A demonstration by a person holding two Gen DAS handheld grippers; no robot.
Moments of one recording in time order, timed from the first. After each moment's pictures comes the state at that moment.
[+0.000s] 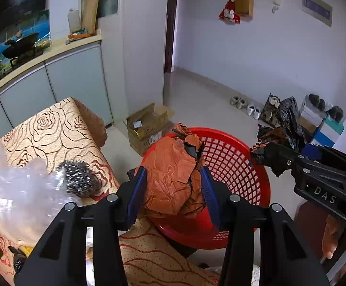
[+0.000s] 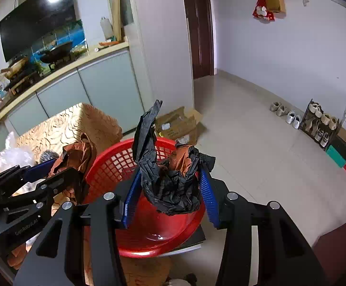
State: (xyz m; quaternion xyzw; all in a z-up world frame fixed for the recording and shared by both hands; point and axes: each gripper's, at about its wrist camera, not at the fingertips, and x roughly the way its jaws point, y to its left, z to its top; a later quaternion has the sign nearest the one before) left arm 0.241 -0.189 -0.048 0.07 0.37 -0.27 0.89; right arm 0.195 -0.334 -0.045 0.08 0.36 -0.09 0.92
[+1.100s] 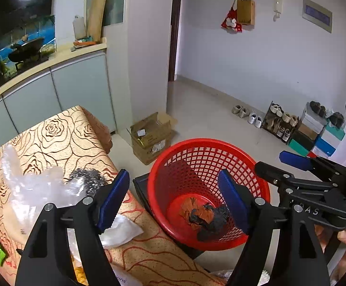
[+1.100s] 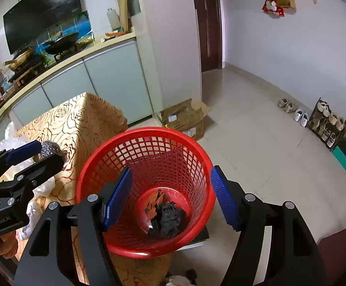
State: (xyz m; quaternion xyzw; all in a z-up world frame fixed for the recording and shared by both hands) left arm 0.232 -0.170 -0.027 0.06 0.34 -0.26 0.90; right arm 0.200 -0.334 -0.047 0.09 0.37 -0.07 0.92
